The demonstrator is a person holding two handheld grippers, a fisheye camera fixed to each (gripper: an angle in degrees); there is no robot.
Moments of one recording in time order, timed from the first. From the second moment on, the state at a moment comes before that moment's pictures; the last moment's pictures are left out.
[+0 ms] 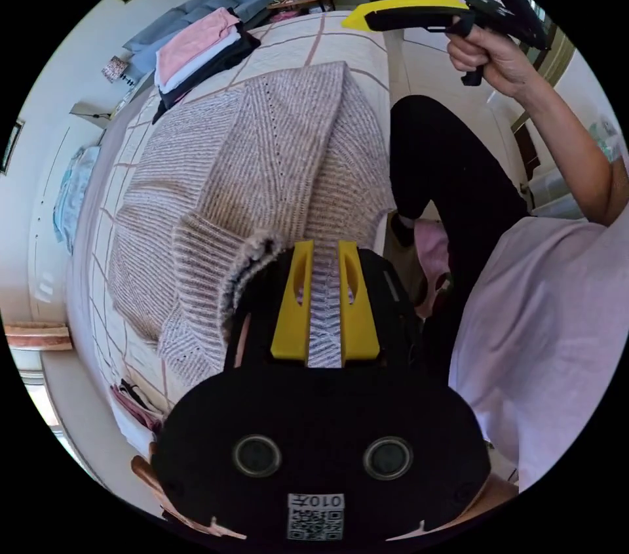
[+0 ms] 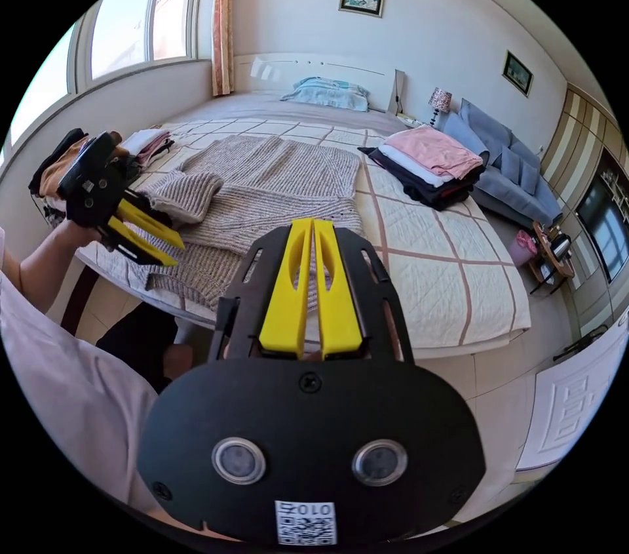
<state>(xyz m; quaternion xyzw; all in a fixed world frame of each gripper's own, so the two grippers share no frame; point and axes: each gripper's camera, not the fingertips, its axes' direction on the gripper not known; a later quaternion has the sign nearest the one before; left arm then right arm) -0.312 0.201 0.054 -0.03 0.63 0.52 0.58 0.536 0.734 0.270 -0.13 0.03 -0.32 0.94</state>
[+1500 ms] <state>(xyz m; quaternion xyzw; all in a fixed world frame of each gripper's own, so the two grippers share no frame) -0.478 0.306 0.276 -0.15 0.45 0.23 0.85 0.553 0.569 0.325 -0.29 0.04 -0.31 0.90</state>
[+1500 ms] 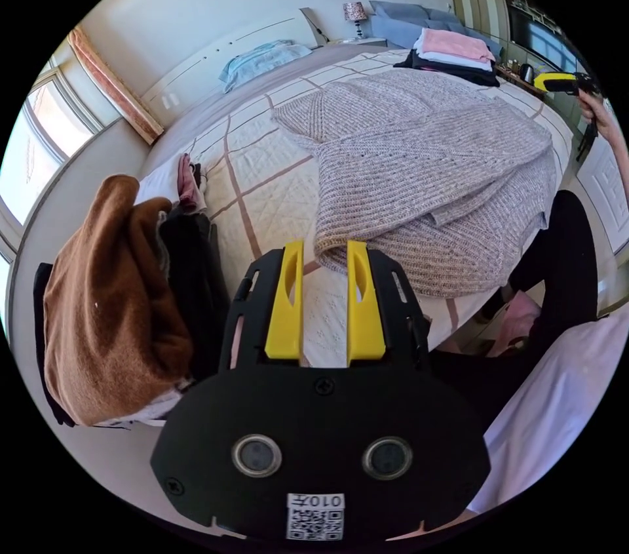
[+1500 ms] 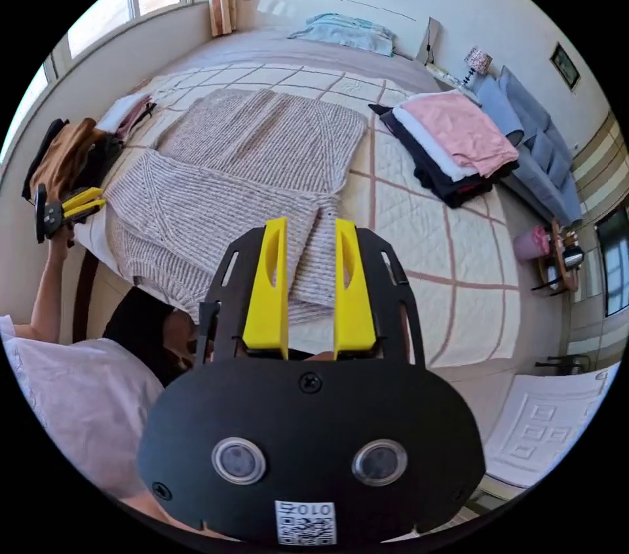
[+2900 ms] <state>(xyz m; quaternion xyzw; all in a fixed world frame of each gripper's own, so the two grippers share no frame) -0.471 0.288 0.299 -0.22 0.45 0.23 0.83 0.551 0.507 0.291 -0.35 -0.08 -0.33 0.88</state>
